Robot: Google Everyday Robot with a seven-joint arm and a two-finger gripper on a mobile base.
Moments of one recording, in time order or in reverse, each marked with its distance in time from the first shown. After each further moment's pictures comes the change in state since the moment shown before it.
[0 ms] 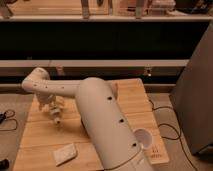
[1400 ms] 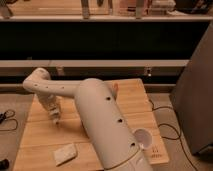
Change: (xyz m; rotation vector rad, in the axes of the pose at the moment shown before) arm 0.000 0.003 0.002 0.000 -0.010 -0.044
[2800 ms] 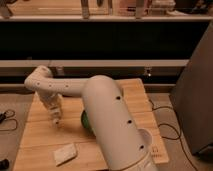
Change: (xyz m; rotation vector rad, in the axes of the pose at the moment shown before) arm -0.007 0.009 -0.023 0.022 0.025 0.026
